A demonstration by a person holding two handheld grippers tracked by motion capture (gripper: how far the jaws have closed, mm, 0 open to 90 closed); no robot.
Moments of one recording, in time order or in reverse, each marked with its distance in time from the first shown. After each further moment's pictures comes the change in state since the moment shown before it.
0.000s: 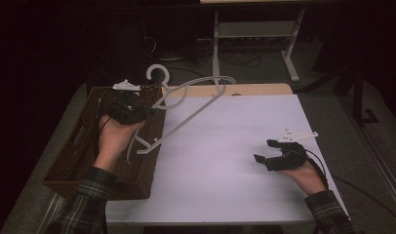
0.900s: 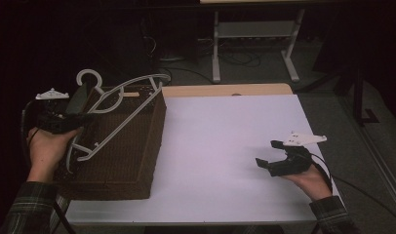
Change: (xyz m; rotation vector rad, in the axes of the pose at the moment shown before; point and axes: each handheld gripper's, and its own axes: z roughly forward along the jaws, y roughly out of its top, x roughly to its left) left arm 0.102 -0.063 -0.090 0.002 0.230 -0.098; right arm 0.013 0.001 -0.021 -0.056 0.023 0.020
